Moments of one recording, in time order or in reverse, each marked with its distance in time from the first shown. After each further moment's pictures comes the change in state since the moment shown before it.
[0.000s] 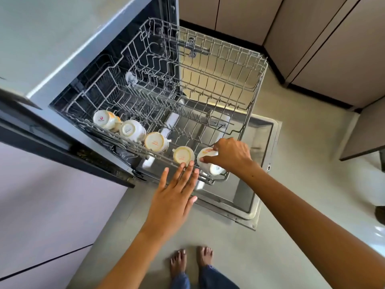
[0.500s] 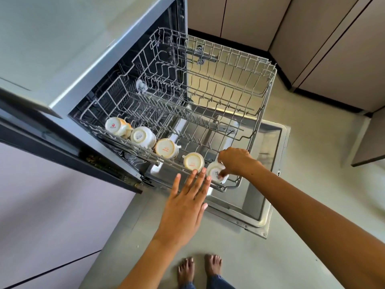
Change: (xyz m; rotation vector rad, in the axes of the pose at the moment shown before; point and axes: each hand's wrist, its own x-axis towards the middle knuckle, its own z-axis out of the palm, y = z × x) left_hand 0.000 -0.002 -0.001 -0.009 -0.022 -0.002; right_hand 0.026 -0.009 0.012 -0.334 -0.307 -0.167
